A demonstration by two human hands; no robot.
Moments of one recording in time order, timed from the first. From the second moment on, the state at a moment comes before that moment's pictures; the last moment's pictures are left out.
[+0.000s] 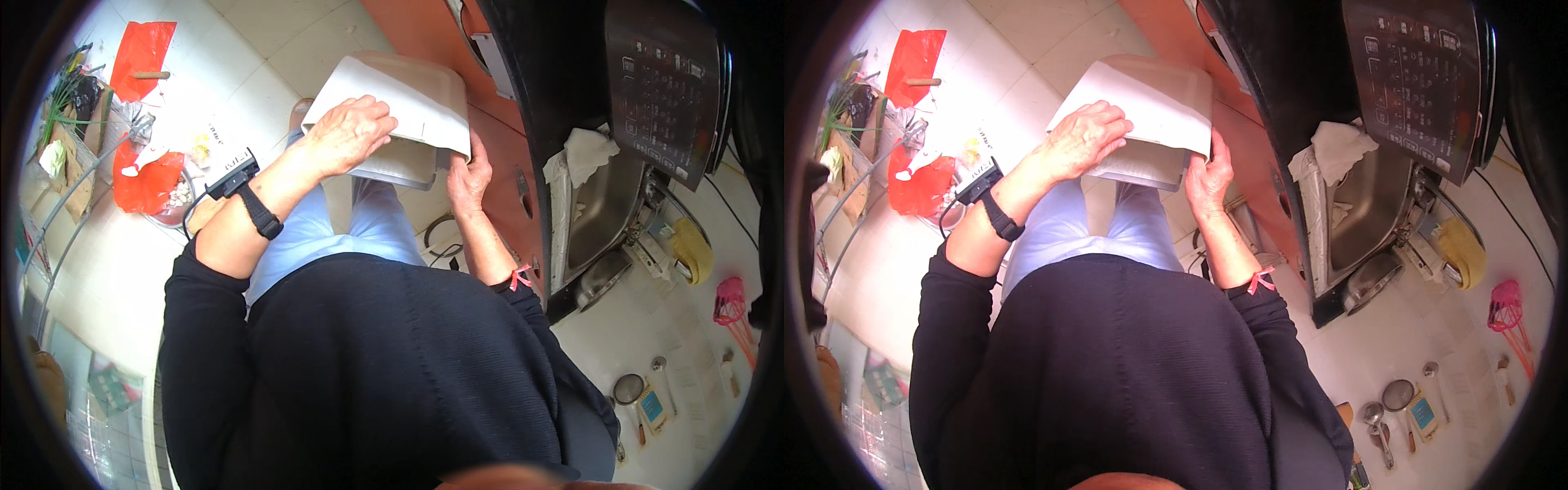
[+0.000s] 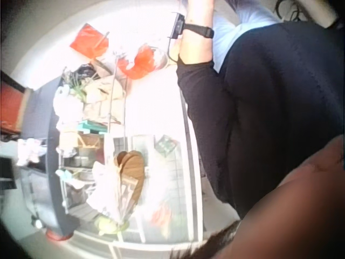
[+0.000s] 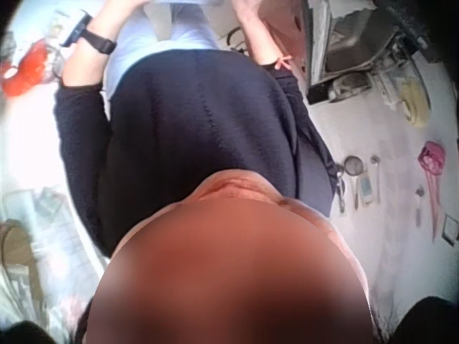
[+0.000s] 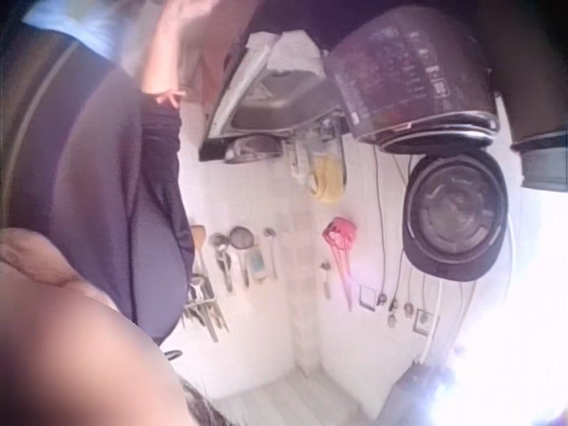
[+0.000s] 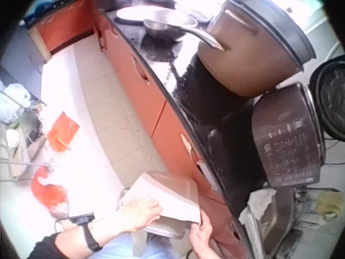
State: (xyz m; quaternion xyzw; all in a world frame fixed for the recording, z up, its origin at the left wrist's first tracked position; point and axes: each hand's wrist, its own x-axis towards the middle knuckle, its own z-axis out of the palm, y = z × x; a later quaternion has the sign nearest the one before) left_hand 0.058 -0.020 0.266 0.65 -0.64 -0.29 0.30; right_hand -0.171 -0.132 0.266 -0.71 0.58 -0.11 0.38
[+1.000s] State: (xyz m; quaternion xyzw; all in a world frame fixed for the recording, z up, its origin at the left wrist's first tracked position) left_hand 0.043 0.041 0.240 0.86 -0.26 -0.34 0.29; right_hand -0.191 -0.162 0.259 -0.50 0.68 -0.10 0.53
